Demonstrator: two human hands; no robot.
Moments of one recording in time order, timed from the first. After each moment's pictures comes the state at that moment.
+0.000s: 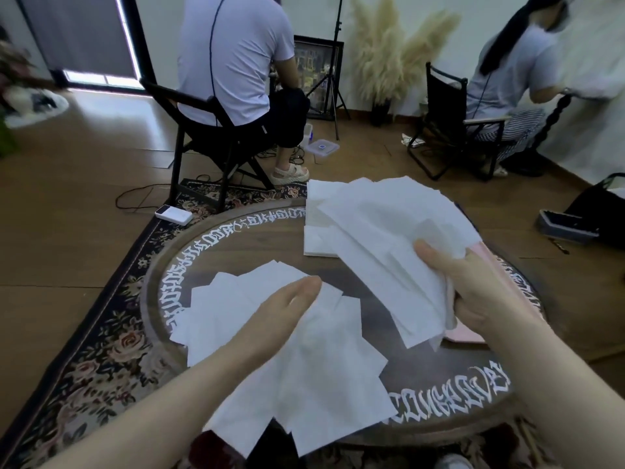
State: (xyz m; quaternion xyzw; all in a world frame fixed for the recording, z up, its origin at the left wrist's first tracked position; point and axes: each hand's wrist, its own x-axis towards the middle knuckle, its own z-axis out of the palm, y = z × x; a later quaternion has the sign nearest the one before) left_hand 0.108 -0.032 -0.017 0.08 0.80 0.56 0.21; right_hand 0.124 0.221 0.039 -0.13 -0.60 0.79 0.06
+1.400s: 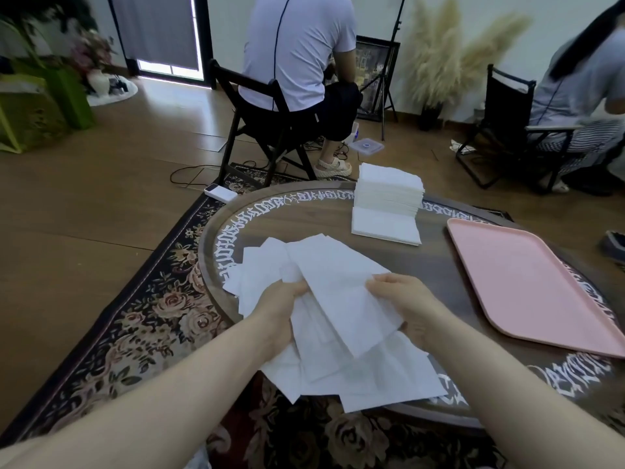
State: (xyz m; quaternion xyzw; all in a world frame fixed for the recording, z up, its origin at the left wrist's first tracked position) left_hand 0.112 -0.066 -0.085 -0.19 0.51 0.82 0.17; right_hand 0.127 0.112 -0.039 -0.17 -0.72 0.66 -0.12
